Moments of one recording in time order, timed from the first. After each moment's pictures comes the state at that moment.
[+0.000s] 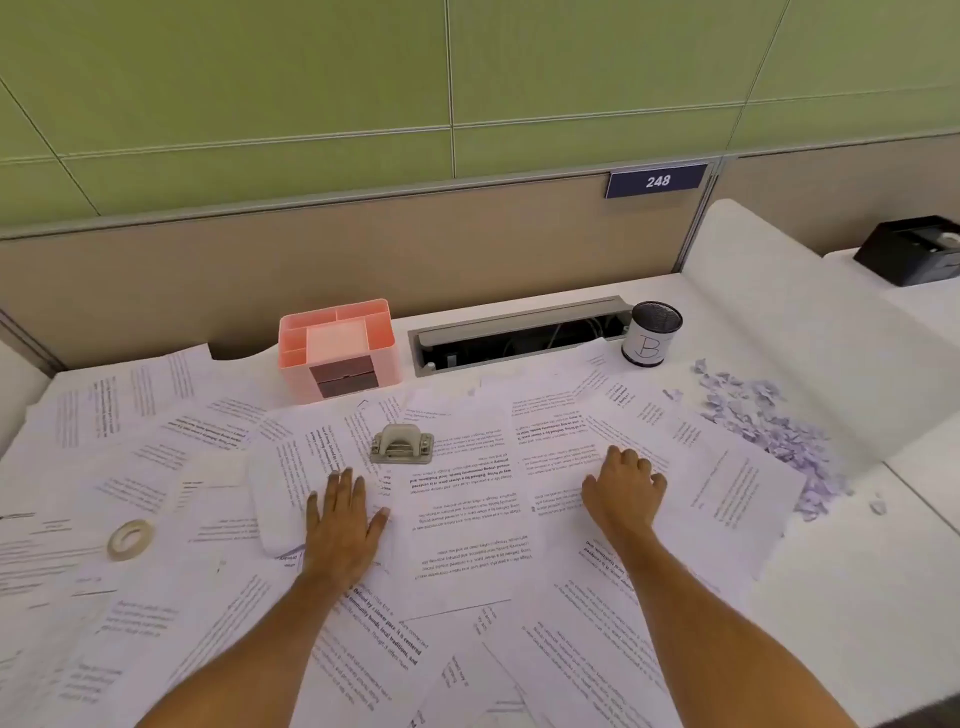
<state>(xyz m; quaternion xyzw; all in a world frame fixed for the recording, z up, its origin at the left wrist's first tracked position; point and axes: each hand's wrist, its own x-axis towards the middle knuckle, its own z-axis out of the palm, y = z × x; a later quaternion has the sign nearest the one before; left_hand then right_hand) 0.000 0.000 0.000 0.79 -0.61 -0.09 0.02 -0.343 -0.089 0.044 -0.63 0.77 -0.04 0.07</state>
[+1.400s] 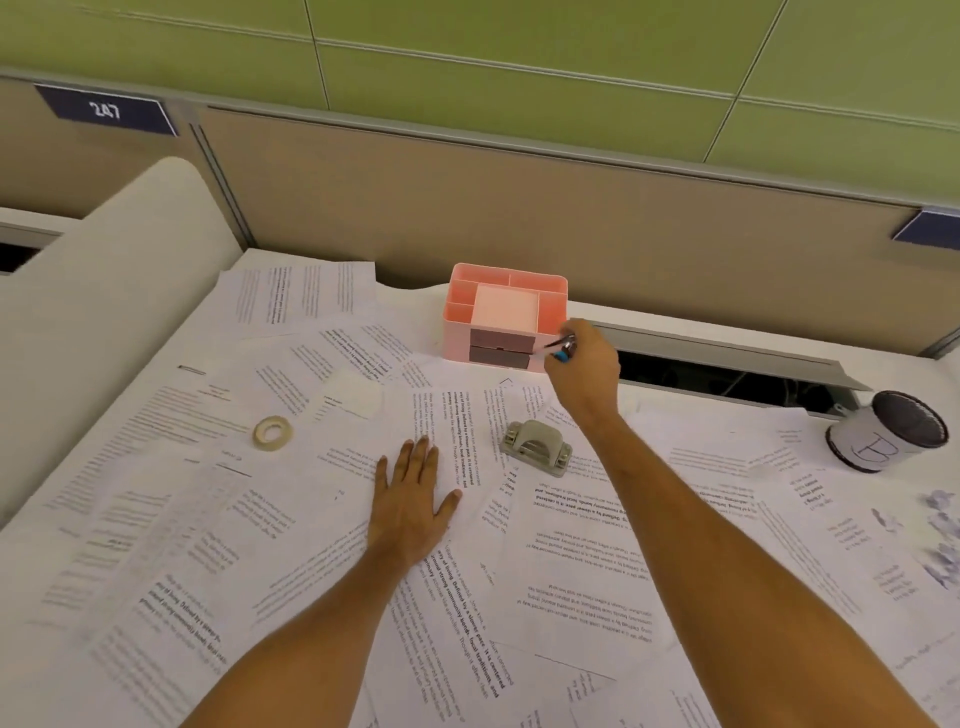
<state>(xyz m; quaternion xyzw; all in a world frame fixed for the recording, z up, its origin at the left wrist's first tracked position) 0.057 0.012 -0.019 0.85 -0.52 -0.08 0.01 -0.070 -0.190 0.128 -0.76 0.52 -0.29 0.28</state>
